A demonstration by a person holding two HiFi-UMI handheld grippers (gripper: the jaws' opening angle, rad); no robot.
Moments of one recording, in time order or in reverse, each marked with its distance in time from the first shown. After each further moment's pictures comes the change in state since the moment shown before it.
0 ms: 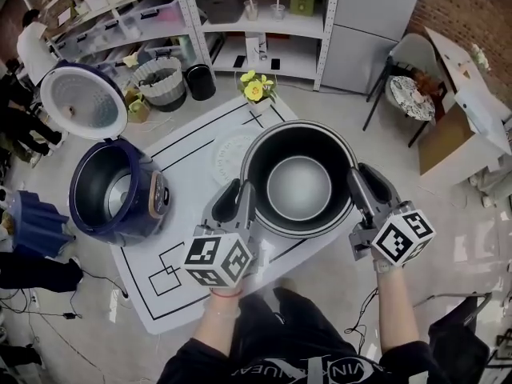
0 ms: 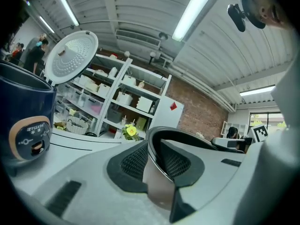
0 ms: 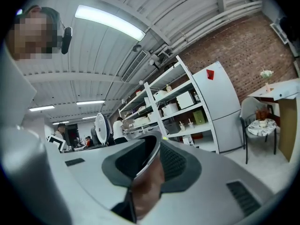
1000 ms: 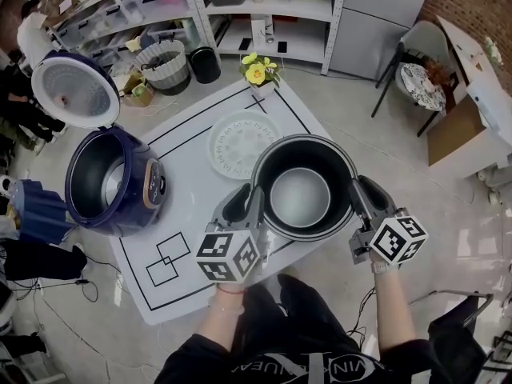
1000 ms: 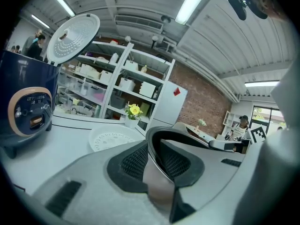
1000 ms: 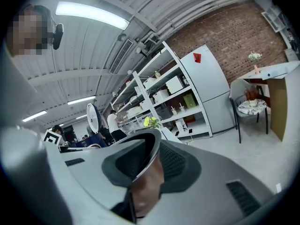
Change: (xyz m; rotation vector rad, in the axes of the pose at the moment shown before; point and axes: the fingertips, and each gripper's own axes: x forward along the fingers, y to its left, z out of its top) left arm 0.013 0.006 -0.072 -0.002 0.166 0.032; right arm -0.009 -0.051 -0.086 0.117 0.129 -0.073
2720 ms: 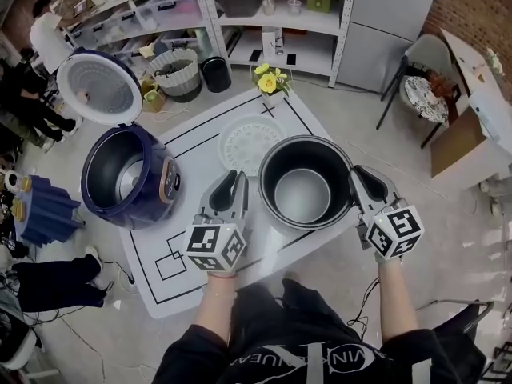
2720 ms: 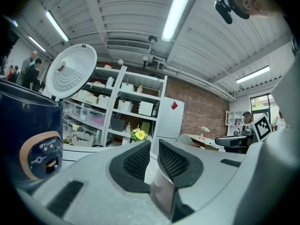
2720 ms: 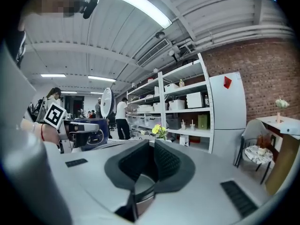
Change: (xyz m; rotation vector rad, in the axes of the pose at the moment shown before) left arm -0.034 0.025 0.060 0.160 -0.222 0.019; right arm 0.008 0.047 0.039 -0.428 -0.020 0.062
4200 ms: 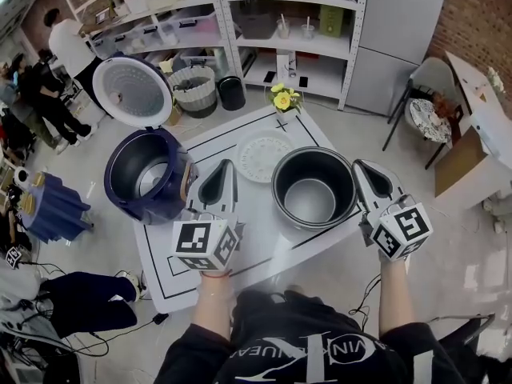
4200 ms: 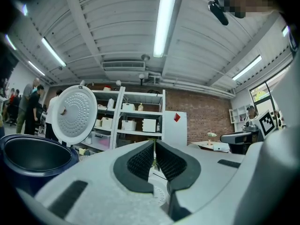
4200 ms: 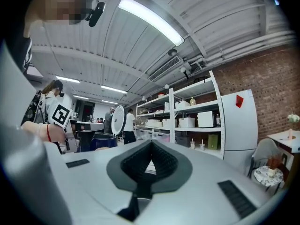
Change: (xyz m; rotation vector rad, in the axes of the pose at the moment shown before) left arm -0.053 0.000 0.110 0.147 -0.157 0.068; right arm -0.020 0.049 0.098 -0.090 -0.177 0.099
